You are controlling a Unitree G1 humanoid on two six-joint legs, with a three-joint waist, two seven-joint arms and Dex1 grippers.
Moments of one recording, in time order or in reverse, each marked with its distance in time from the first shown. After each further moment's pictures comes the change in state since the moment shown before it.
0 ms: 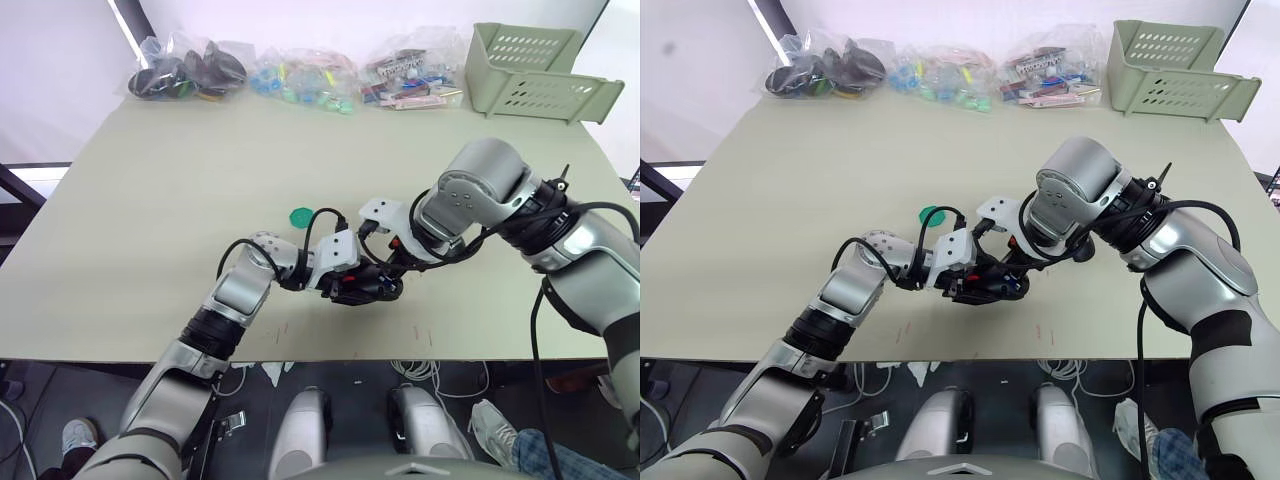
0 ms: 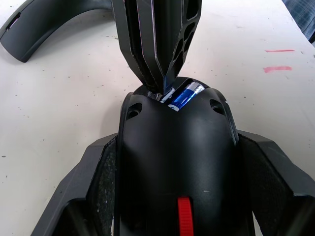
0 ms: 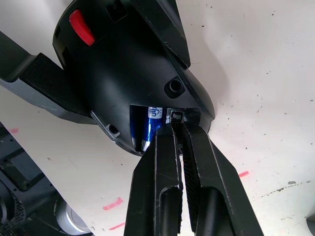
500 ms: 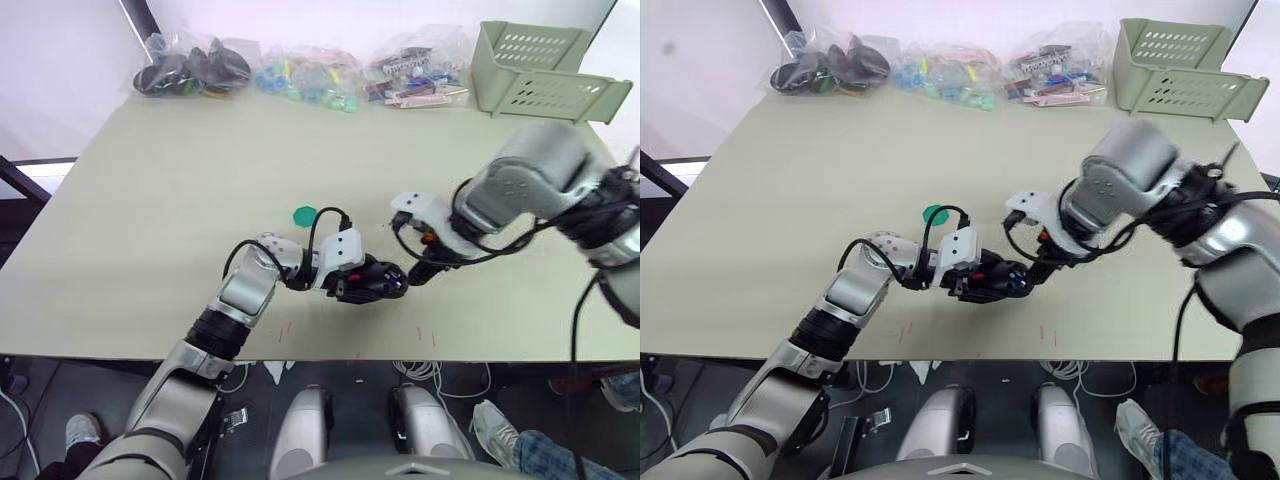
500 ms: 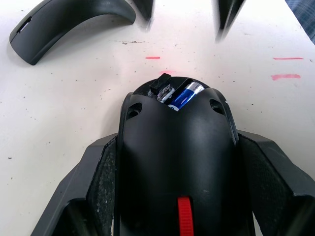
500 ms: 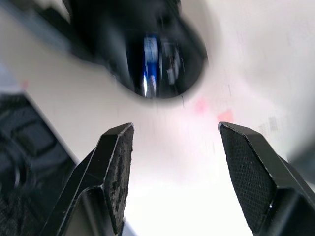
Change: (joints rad) left arm 0.001 -0.010 0.001 0.000 0.001 0.000 0.029; right arm -0.025 -0.273 0.036 -0.150 0.108 0.000 0.129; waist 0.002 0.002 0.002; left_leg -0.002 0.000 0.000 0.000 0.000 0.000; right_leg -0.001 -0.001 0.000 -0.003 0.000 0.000
